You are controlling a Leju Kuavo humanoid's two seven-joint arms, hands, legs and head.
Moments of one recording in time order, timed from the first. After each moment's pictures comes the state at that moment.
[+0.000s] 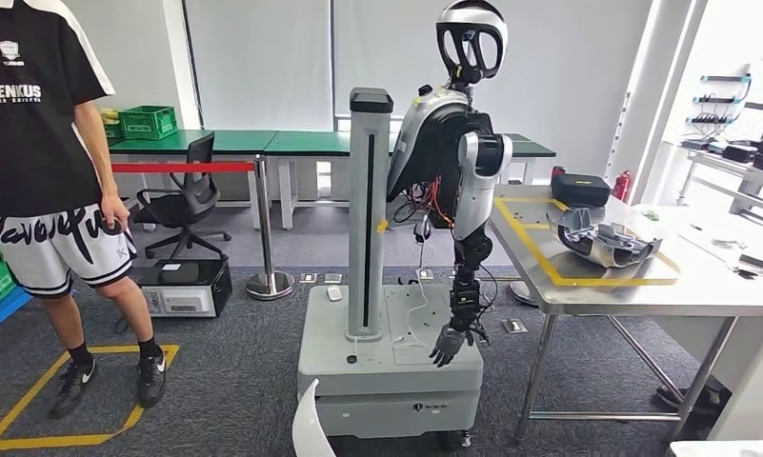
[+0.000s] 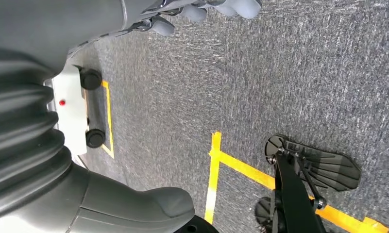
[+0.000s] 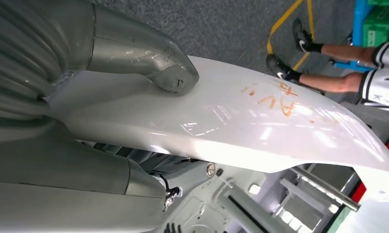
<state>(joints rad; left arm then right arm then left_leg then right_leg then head) -0.09 -0.09 1.02 -0.18 -0.91 0.01 0.10 -0.07 0.12 0.58 -1.18 0.44 0.01 -0.31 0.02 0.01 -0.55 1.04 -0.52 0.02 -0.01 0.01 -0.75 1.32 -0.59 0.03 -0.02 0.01</state>
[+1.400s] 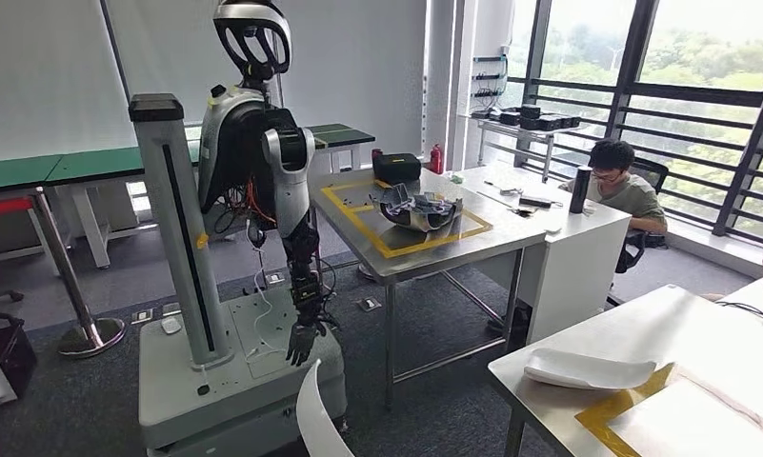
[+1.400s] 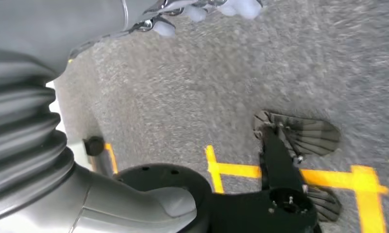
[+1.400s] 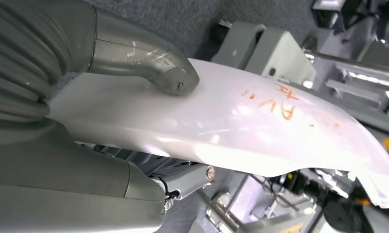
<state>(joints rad) -0.10 -0.13 1.06 -0.18 -0.89 0.02 0.07 -0.14 0.12 0.56 -1.17 0.47 0.05 -0.29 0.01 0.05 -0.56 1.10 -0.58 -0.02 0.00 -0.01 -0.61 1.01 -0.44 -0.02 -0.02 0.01</state>
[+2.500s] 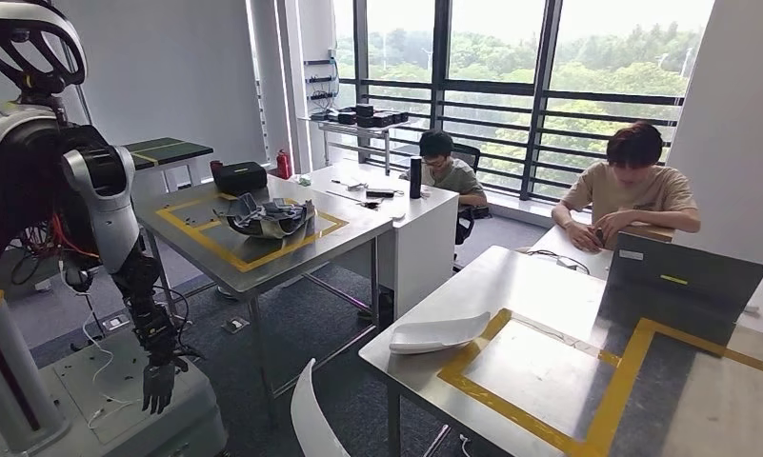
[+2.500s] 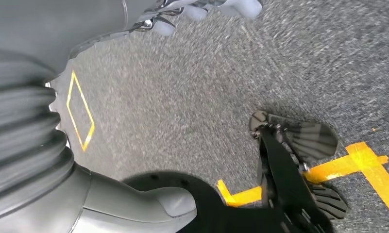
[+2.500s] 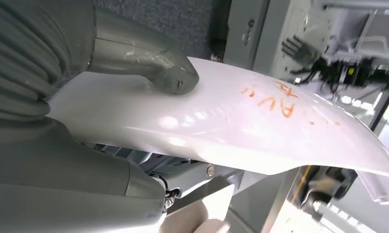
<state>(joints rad) -0.10 -0.12 1.06 -0.18 -0.91 0.01 0.07 -0.15 0.12 0.56 -1.16 0.46 0.04 -0.29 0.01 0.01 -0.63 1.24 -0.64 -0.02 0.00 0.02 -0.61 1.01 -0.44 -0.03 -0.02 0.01</state>
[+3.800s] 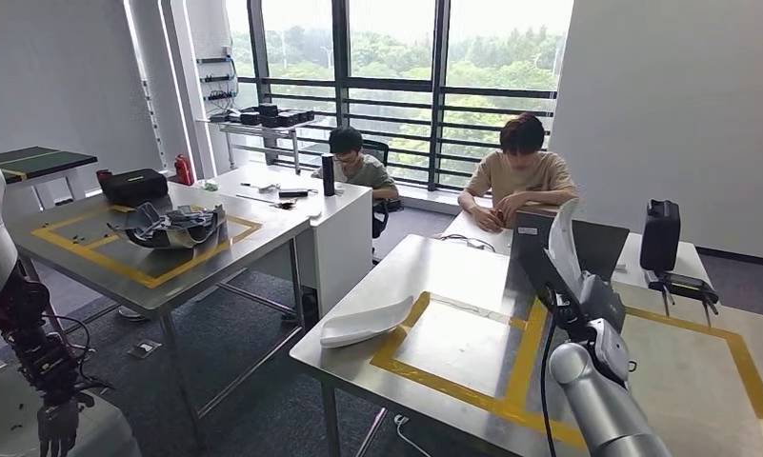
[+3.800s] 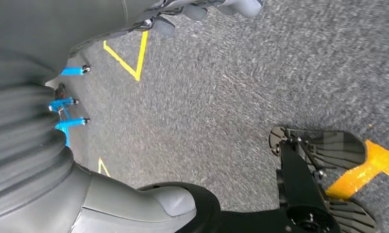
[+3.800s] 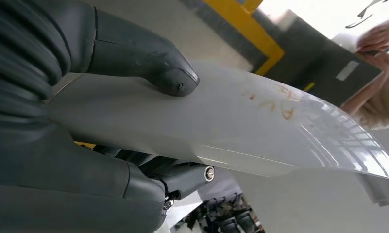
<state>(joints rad) -0.17 -0.12 1.00 -0.18 -1.04 -0.03 0.15 -1.04 -0.14 0.18 -0.45 0.86 -0.20 0.20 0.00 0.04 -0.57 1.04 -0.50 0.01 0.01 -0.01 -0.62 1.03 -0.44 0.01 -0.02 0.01</state>
